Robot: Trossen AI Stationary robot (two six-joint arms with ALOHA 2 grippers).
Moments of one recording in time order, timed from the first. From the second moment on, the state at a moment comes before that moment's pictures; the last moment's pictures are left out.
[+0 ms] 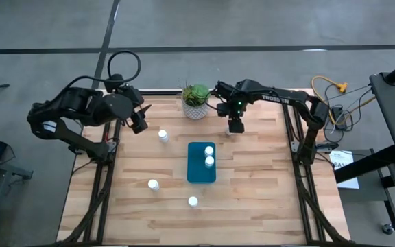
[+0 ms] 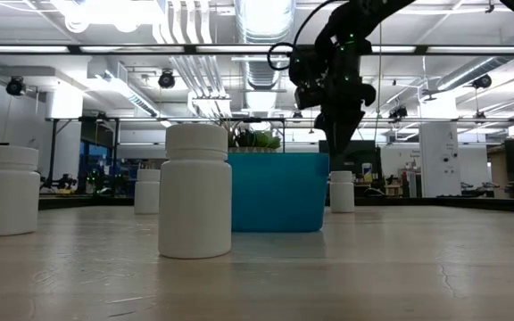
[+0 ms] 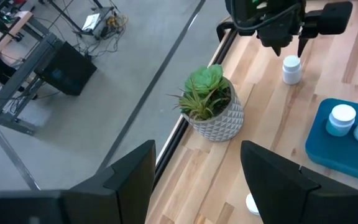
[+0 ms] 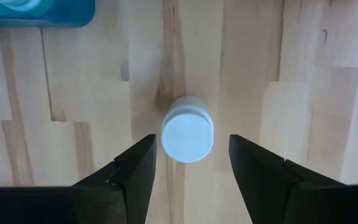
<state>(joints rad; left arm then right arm) -0.09 1.25 1.83 -1.40 -0.75 -0.18 -0.47 1.84 1.50 -1.10 -0.14 -0.45</state>
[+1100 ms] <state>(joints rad) -0.09 1.27 1.83 -1.40 -0.75 -0.18 -0.47 1.84 1.36 -0.95 -0.17 -0.43</state>
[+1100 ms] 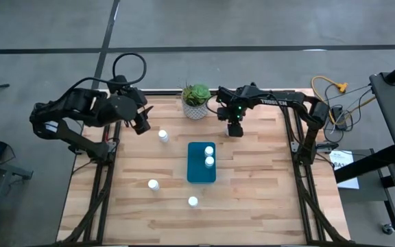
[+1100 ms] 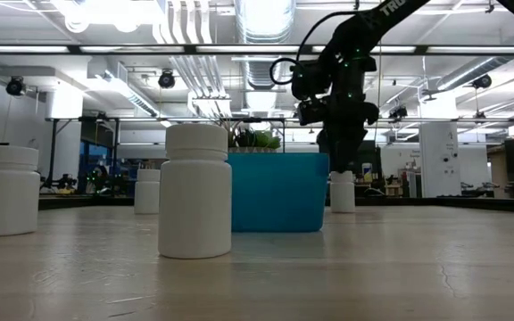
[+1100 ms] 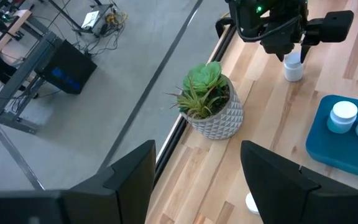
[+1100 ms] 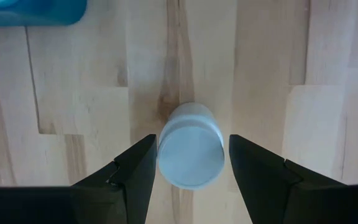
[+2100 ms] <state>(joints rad) -0.09 1.28 1.83 -1.40 -0.75 -0.18 -0.47 1.84 1.31 -0.90 -0.20 -0.39</state>
